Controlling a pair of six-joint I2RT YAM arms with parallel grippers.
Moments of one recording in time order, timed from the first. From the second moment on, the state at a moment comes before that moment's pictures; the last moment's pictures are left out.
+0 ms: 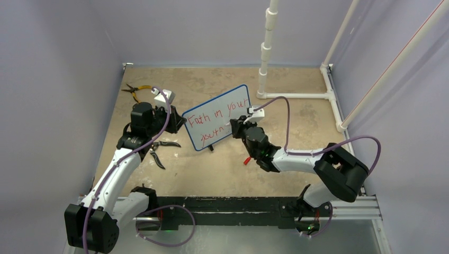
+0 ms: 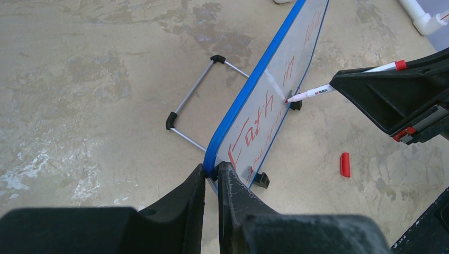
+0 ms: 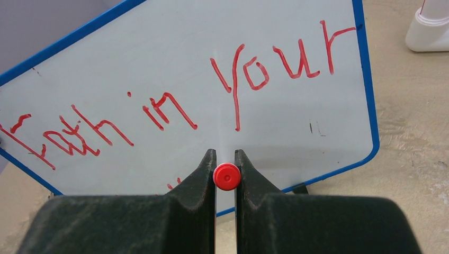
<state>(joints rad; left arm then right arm) -0.19 0.97 0.72 -0.17 0.40 -0.12 0.89 1.48 0.59 0.76 0.56 0.46</state>
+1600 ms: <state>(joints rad) -0.19 0.97 0.72 -0.17 0.40 -0.12 0.87 1.48 0.61 0.76 0.53 0.44</state>
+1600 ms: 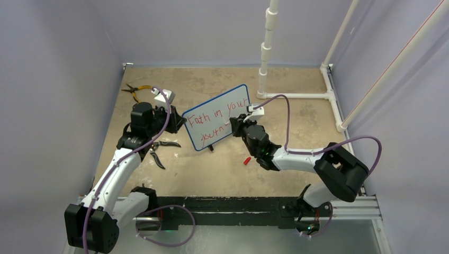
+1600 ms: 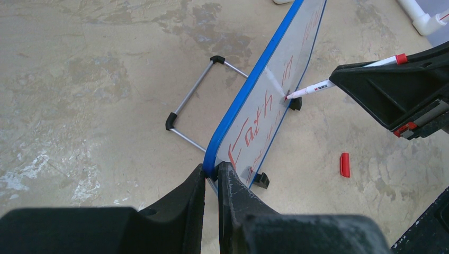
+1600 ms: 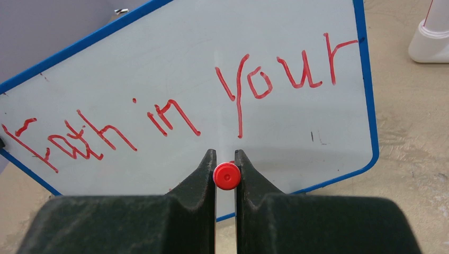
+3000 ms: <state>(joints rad) -0.19 0.97 0.72 -0.17 0.40 -0.12 0.88 1.44 0.58 0.70 0.56 0.48</state>
